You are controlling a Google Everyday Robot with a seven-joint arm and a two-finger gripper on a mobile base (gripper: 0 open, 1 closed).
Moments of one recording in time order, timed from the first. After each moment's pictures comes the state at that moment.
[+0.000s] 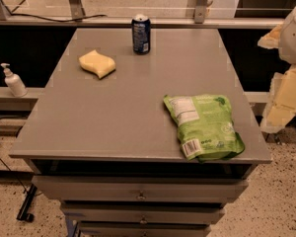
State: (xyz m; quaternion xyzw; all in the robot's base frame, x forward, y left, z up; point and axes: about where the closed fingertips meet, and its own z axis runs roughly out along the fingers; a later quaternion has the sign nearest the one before) arm 0.438 -0.217 0.976 -0.60 0.78 -0.03 0.16
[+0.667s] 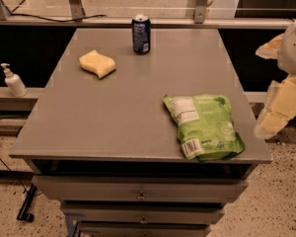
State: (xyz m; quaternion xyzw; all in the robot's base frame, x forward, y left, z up) arm 0.437 -0.214 0.961 -0.59 0.79 0.00 0.18
